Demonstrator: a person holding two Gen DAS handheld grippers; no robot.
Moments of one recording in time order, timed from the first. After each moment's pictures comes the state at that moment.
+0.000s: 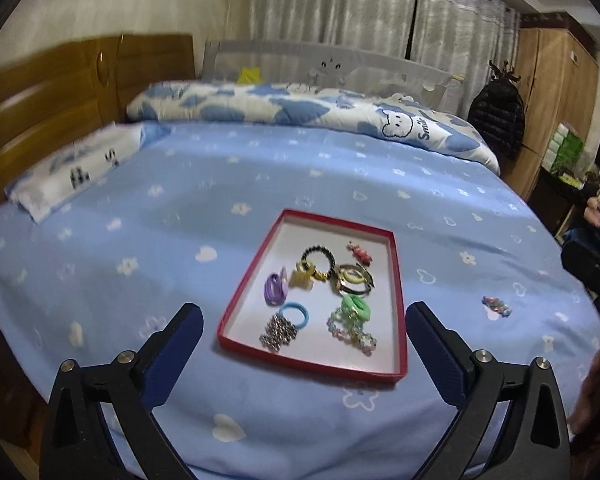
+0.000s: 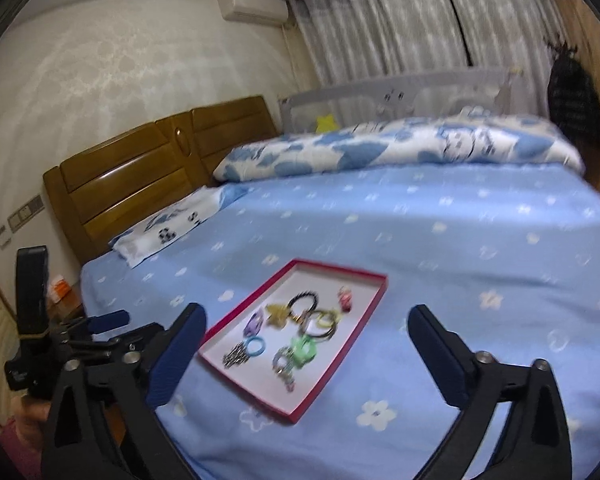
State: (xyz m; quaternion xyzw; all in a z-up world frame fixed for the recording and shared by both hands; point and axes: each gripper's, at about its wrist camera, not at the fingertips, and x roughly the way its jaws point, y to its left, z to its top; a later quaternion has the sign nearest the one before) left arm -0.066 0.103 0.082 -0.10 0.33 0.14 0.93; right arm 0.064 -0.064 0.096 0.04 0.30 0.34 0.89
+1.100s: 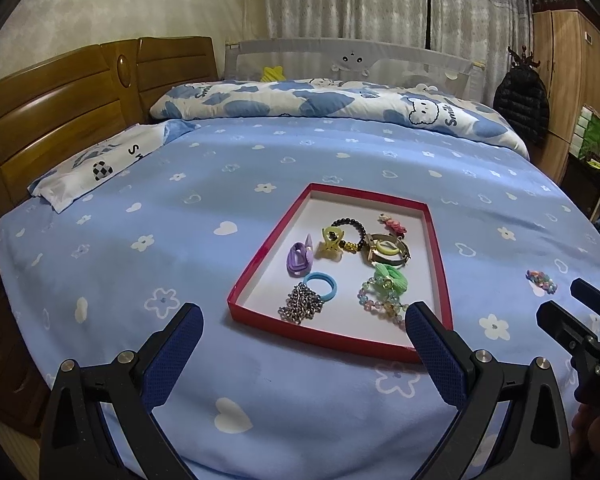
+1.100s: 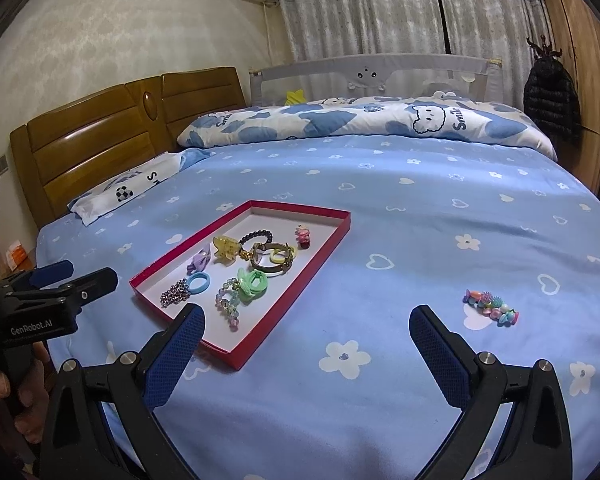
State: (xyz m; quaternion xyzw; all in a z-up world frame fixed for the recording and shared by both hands) left arm -0.060 0.087 0.026 -0.07 0.33 0.19 0.92; right arm 0.047 -0.065 0.002 -0.01 0.33 0.28 0.90
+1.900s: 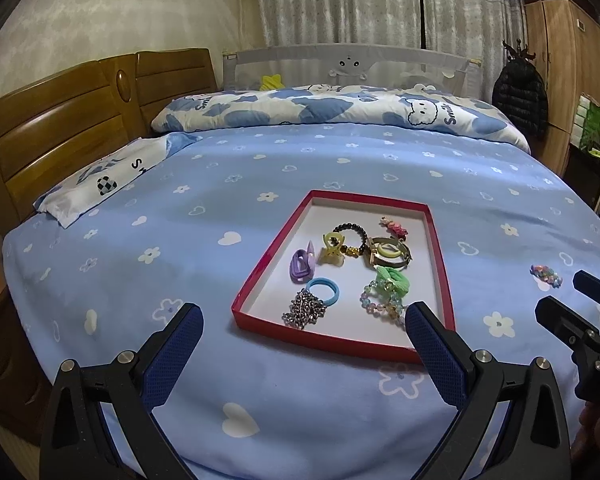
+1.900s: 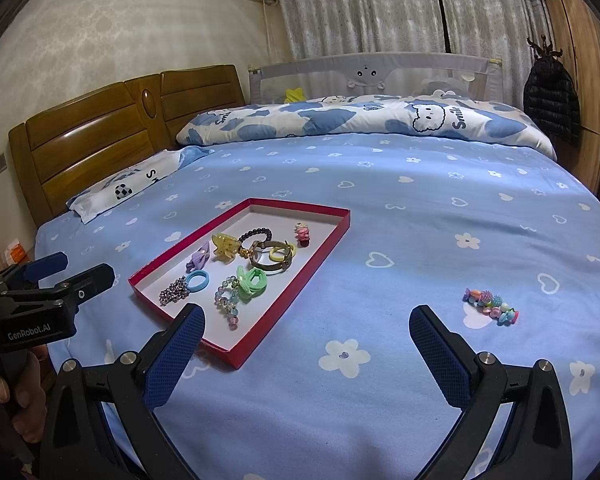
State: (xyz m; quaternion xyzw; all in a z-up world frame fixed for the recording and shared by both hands) left arm -0.066 0.082 0.025 -0.04 0.32 0.19 0.93; right arm 0.046 -0.067 -0.001 -0.01 0.33 0.28 0.90
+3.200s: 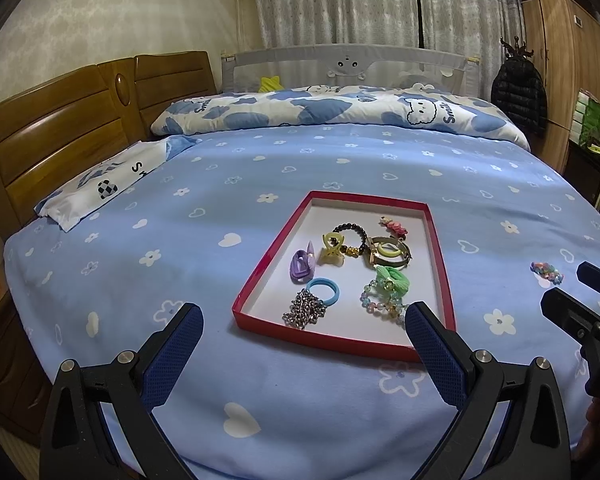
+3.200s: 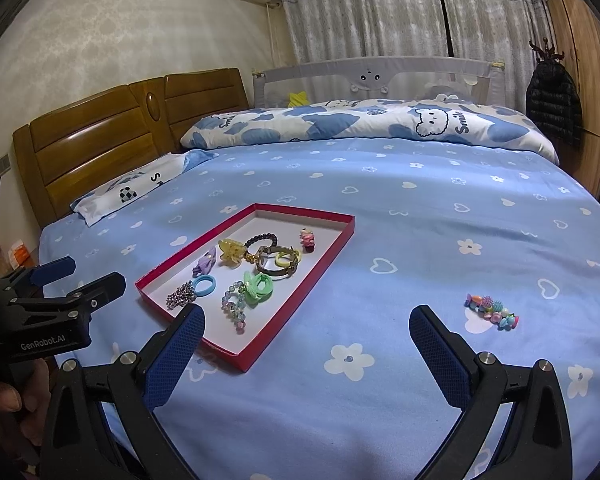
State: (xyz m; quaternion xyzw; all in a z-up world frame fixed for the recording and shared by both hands) left arm -0.068 0.084 0.028 -0.04 0.32 0.19 0.93; right arm 0.045 -0.064 0.002 -0.01 0.33 0.28 0.90
